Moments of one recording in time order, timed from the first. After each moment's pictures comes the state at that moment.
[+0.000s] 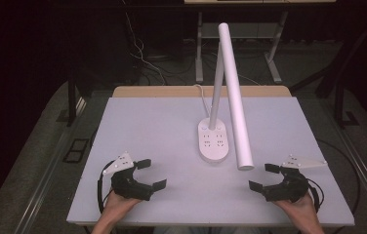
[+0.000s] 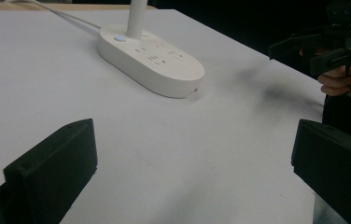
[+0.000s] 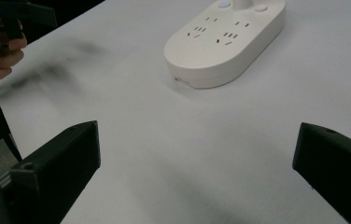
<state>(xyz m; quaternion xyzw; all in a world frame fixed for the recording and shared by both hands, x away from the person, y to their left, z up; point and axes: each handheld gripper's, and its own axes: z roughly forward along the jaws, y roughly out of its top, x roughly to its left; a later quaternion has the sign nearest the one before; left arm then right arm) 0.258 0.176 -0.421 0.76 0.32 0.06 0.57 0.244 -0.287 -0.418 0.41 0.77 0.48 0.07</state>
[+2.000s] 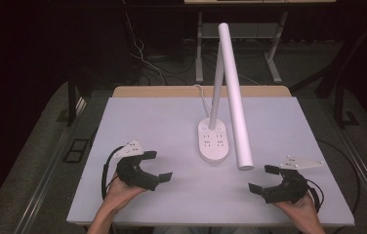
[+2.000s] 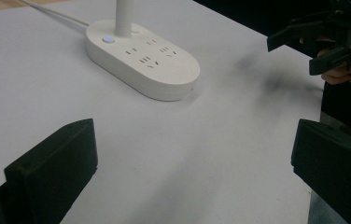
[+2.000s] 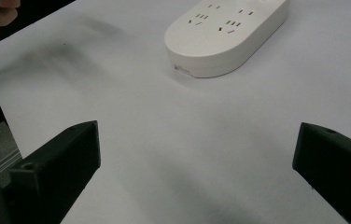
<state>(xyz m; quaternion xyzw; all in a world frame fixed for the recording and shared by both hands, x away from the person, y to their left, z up) 0.281 0.158 -0.388 0.80 0.30 0.05 0.52 0.243 -0.286 -0.419 0.41 0.78 0.47 0.07</state>
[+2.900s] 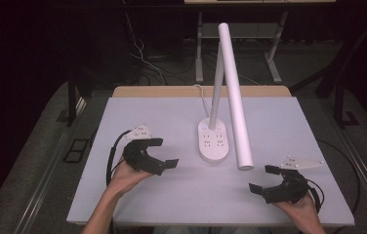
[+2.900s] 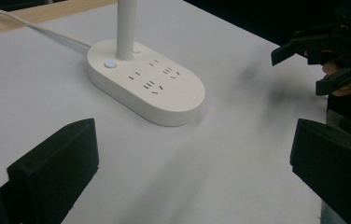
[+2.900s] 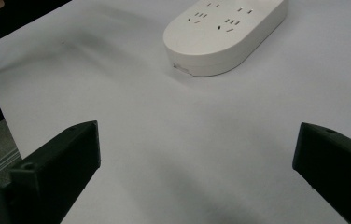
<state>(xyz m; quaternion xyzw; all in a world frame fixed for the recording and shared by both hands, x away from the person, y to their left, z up) 0.313 0.139 -0.363 0.81 0.29 0.04 0.50 0.243 -0.287 -0.419 0.41 0.78 0.46 0.07</state>
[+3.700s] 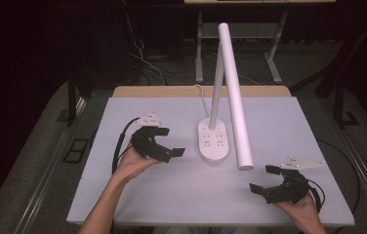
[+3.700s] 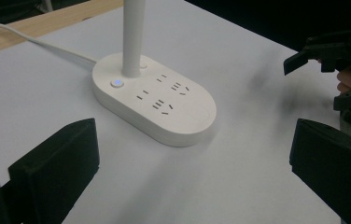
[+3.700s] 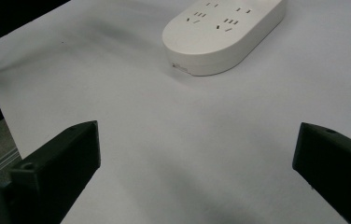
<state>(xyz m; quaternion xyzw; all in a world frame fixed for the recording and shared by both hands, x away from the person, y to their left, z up) 0.342 0.122 -0.351 0.82 0.28 0.04 0.49 0.243 -0.289 -0.419 0.41 0.78 0.46 0.07</state>
